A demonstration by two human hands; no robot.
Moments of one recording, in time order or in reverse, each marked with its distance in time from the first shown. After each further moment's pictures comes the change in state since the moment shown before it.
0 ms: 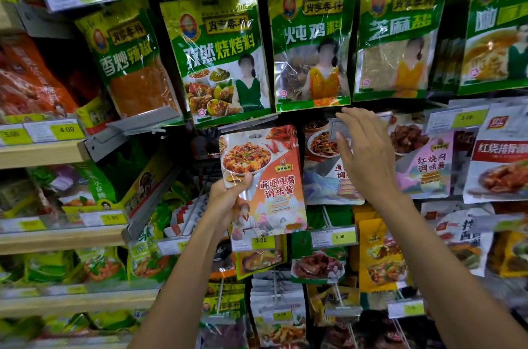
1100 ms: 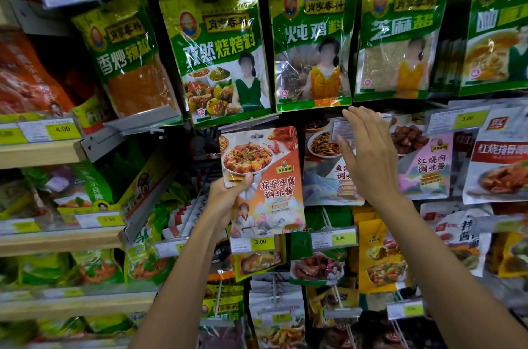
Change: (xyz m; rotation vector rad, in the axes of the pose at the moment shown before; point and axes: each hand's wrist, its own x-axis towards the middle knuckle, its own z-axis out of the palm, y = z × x) left_hand 0.003 0.001 -0.002 0.002 -0.054 0.053; right_hand -0.006 0.011 0.011 -0.042 0.036 0.004
